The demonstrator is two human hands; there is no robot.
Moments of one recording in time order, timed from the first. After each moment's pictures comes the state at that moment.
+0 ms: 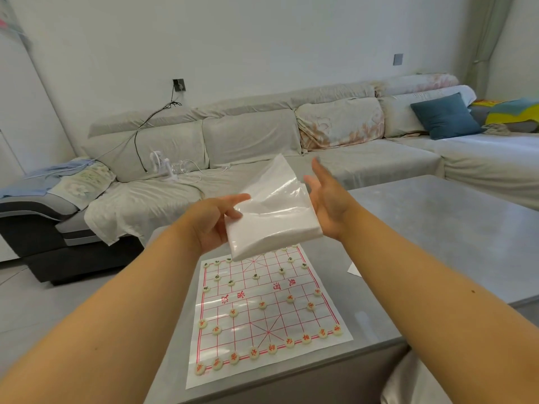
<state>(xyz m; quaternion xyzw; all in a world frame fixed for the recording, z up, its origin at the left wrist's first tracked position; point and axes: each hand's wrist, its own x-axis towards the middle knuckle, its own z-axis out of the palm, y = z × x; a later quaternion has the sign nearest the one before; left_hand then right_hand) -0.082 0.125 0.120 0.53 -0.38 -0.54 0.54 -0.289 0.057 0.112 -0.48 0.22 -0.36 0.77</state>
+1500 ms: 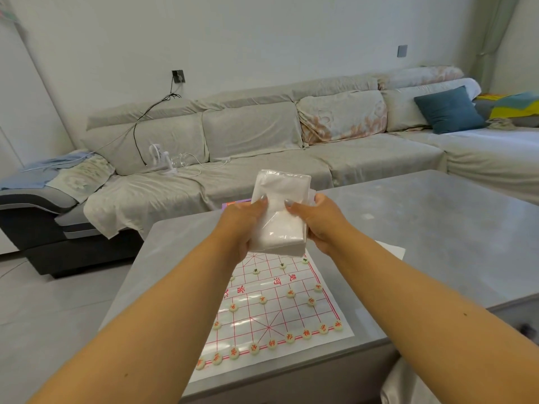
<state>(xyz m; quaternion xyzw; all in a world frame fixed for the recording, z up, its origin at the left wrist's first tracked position) -0.130 0.114 0.089 0.59 -0.37 -0.45 0.56 -0.268 0.069 0.077 -0.49 0.37 -0.49 0.62</state>
